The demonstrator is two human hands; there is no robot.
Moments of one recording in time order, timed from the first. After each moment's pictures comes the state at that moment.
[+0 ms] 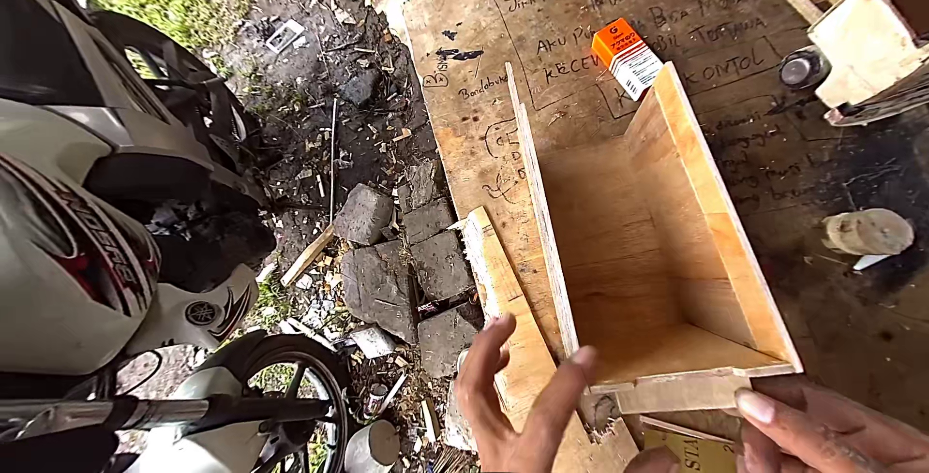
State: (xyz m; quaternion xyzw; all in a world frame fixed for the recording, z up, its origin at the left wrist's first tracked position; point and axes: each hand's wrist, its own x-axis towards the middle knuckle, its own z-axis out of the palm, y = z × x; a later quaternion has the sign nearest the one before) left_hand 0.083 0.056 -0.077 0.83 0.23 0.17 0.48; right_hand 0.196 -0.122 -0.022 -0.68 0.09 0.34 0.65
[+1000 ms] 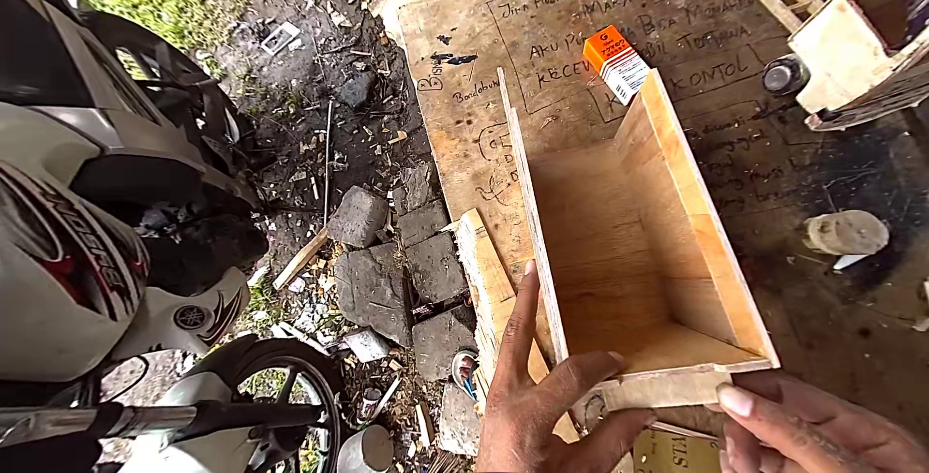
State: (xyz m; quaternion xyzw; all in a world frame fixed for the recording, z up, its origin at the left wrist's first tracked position) left_hand 0.106 0.069 -0.088 0.80 0.13 0.11 0.57; right_hand 0.196 -0.119 -0.021 -0.67 0.10 0.33 0.65
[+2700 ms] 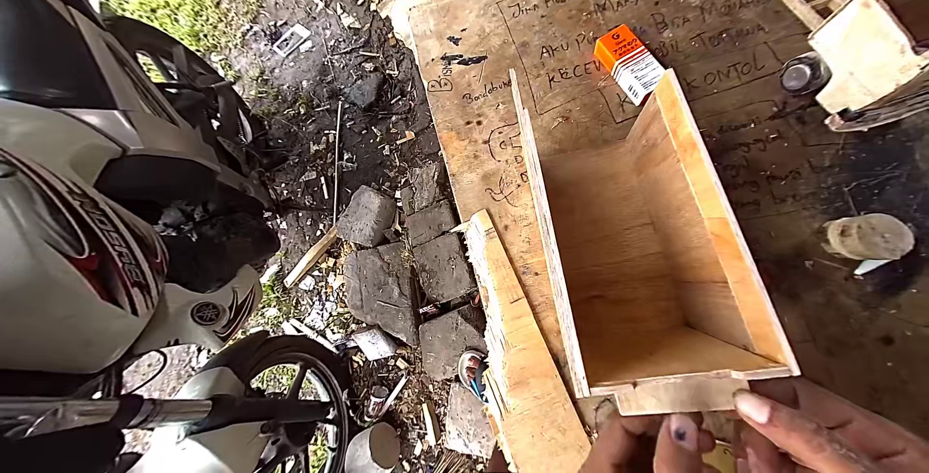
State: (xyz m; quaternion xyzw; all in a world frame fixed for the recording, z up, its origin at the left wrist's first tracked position) left_hand 0.105 -0.026 -0.044 0.36 0.41 0.10 0.83; right_hand 0.196 -0.117 -0.022 -0.67 0.10 0.34 0.65
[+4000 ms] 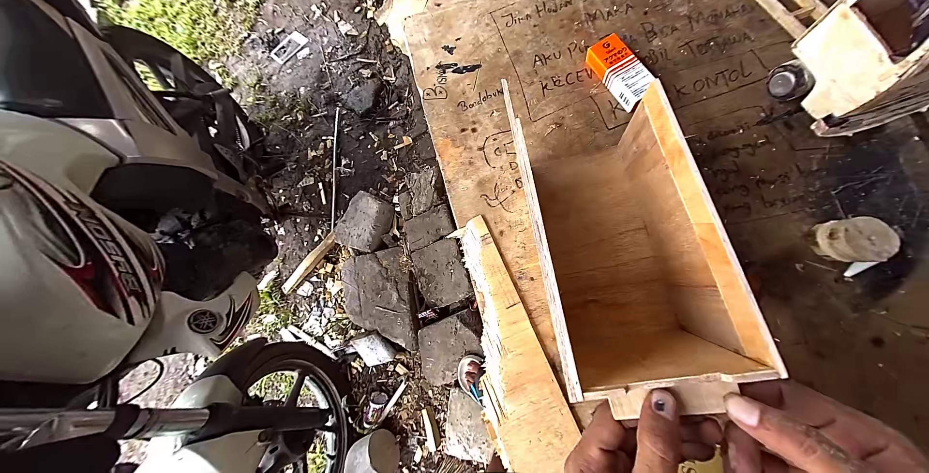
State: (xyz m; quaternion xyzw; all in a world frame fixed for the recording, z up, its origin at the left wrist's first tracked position) left_hand 0.123 -0.025 -0.044 0.29 0.44 0.15 0.84; right_hand 0.200 -0.119 -0.021 -0.66 0.11 0.37 0.65
